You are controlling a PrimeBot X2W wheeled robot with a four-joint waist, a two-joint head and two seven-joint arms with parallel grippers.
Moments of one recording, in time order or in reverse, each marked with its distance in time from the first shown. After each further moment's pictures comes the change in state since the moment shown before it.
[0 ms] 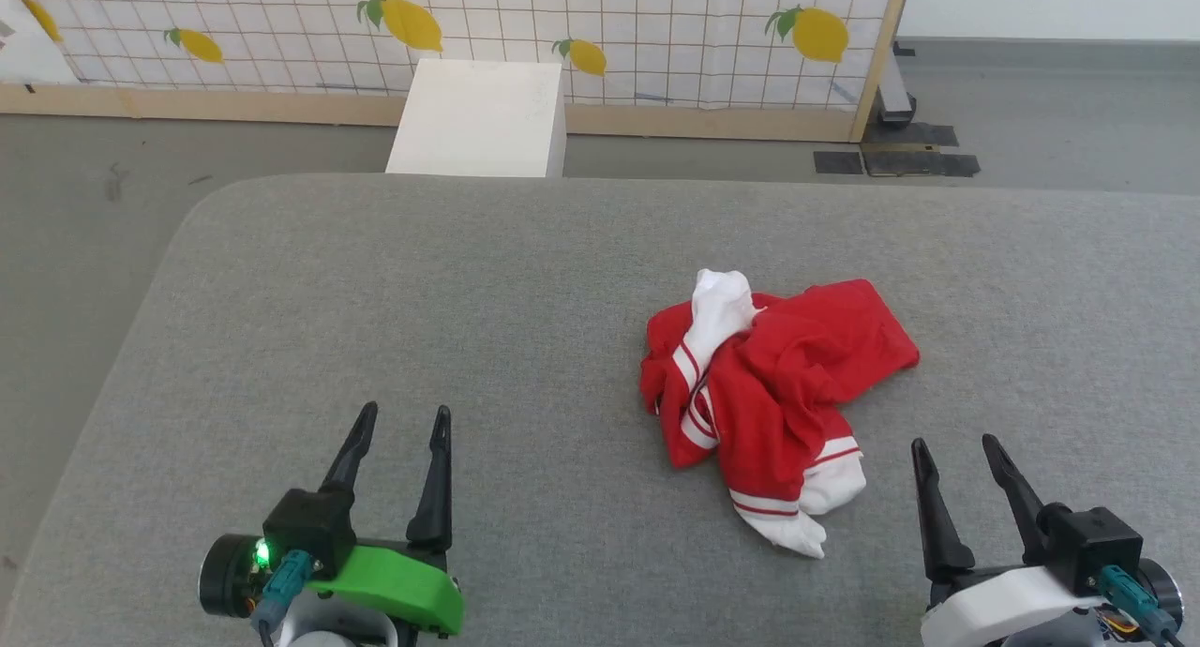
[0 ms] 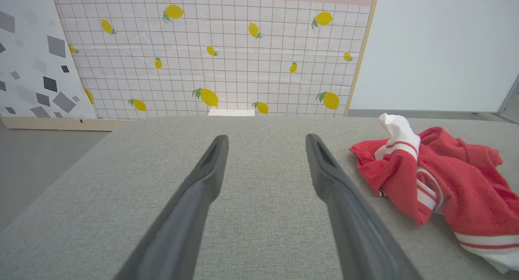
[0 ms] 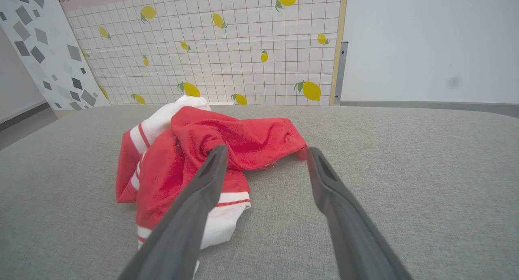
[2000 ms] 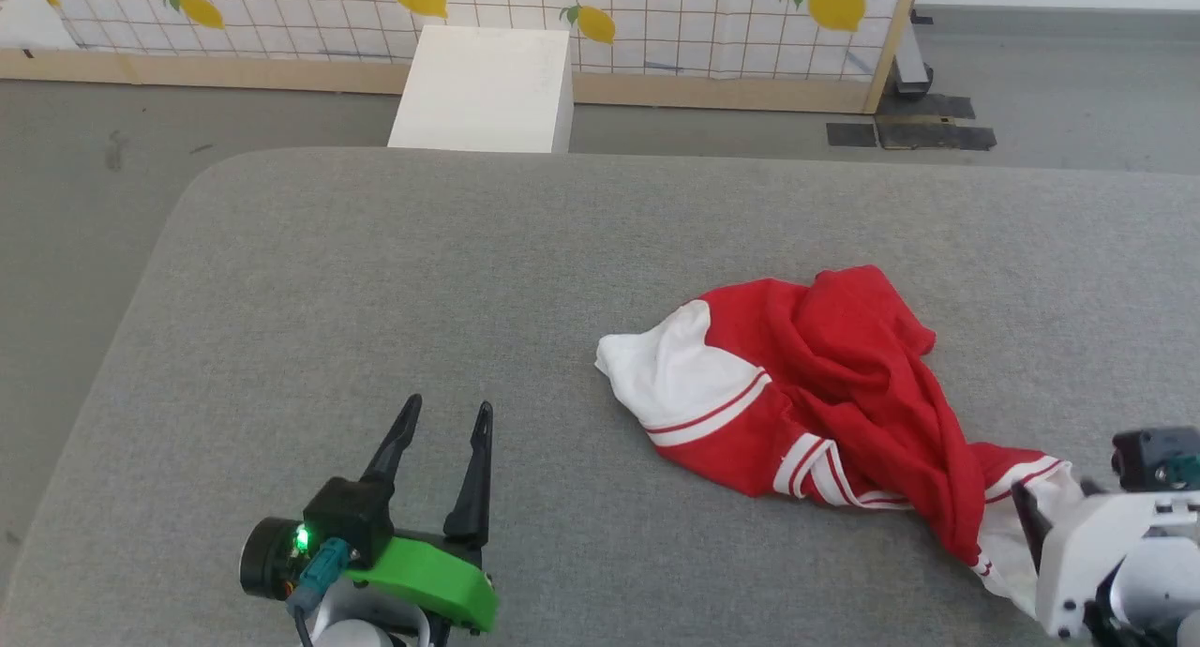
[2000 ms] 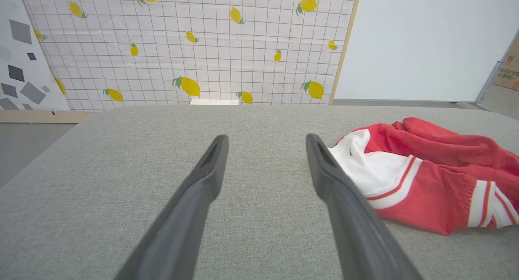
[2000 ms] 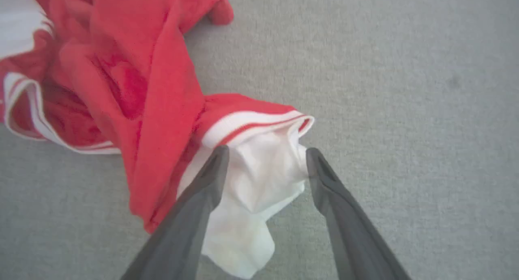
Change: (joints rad) left arm -0.027 -0.083 0.026 0.044 0.068 -0.092 0.000; right arm -0.022 -0.127 -0.137 -0.141 0.029 0.000 0.786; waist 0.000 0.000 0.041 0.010
